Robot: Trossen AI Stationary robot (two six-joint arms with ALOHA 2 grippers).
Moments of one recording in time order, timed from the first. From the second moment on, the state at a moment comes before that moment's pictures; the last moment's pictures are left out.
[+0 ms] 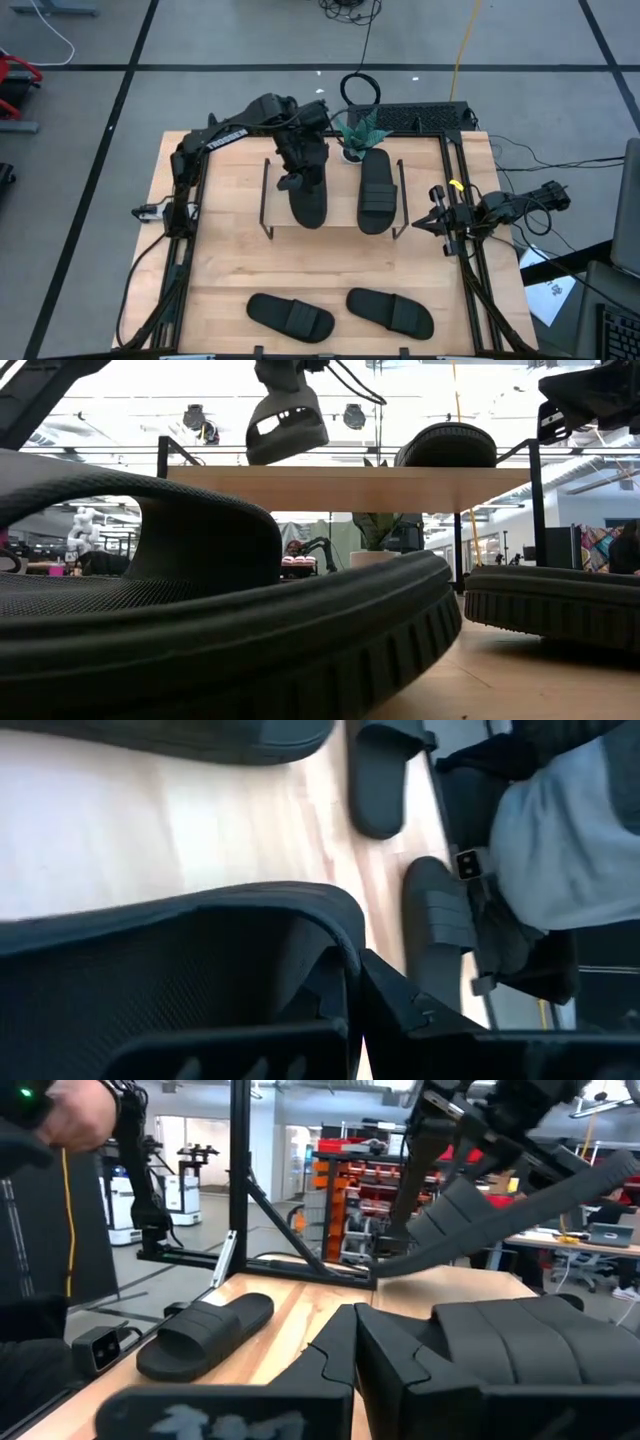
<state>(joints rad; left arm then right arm) 0.35 2.01 2.25 -1.57 0.69 0.39 0.31 0.02 0.13 -0.04 0.14 -0.07</state>
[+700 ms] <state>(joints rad) 0.35 2.01 2.14 -1.57 0.60 0.39 0.31 0.02 0.13 -0.04 0.13 -0.07</state>
